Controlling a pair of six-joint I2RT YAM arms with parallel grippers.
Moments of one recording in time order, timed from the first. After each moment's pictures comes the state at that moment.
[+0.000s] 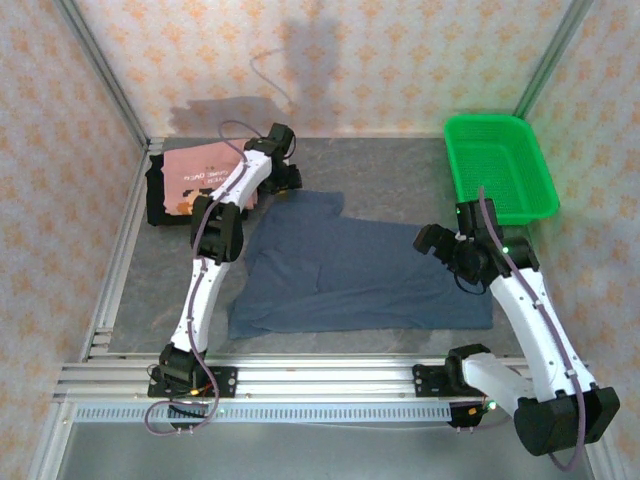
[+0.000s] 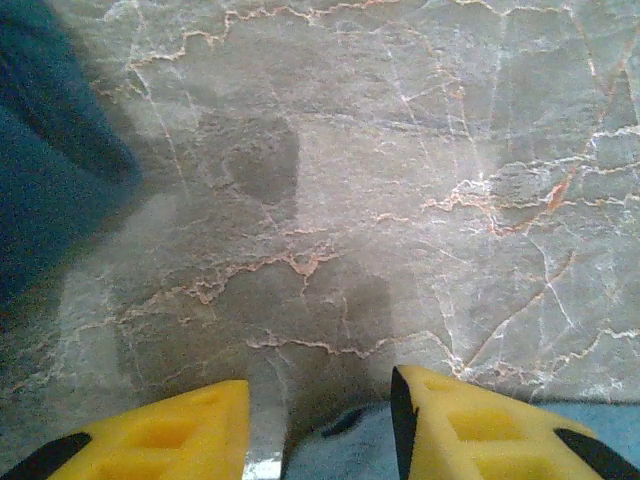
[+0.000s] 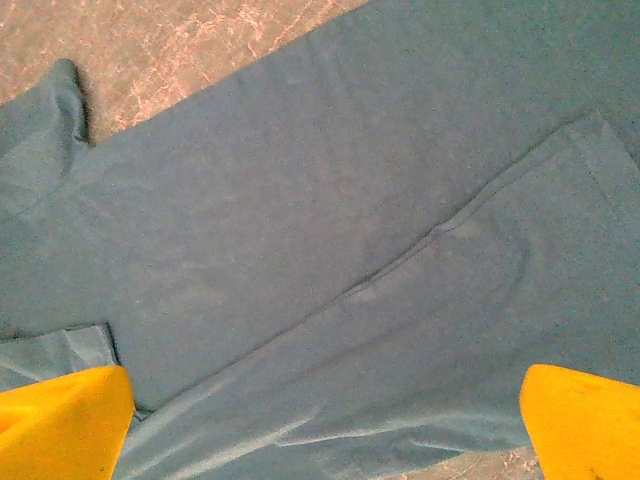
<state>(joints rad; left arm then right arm) -0.24 2.62 2.44 -1.02 0.09 -0.47 0.17 0.98 1.01 -1.07 -0.05 0.68</state>
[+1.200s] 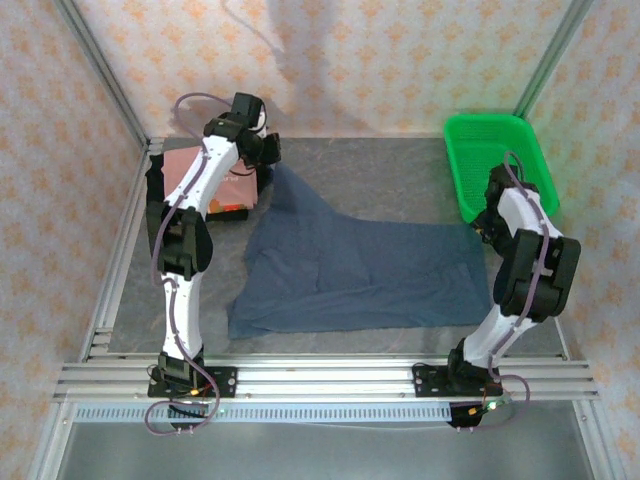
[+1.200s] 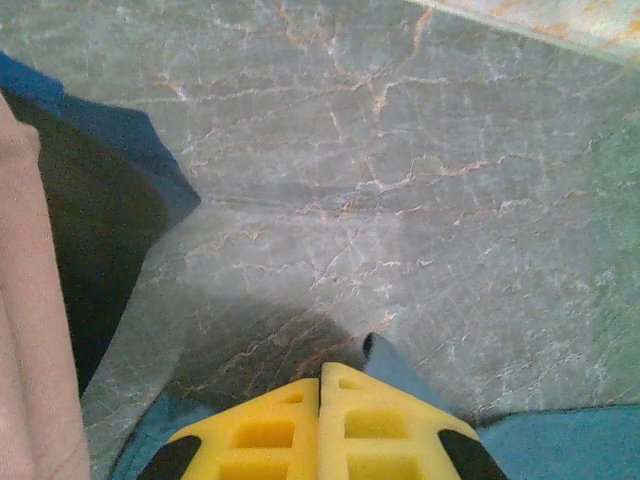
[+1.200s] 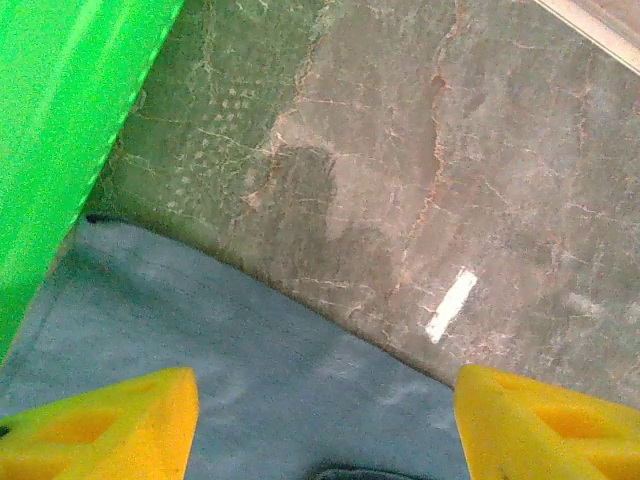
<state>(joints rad) -0.17 2.19 2.15 -0.92 0.21 -0.43 -0.26 1.77 1.31 -0.94 0.24 0.76</state>
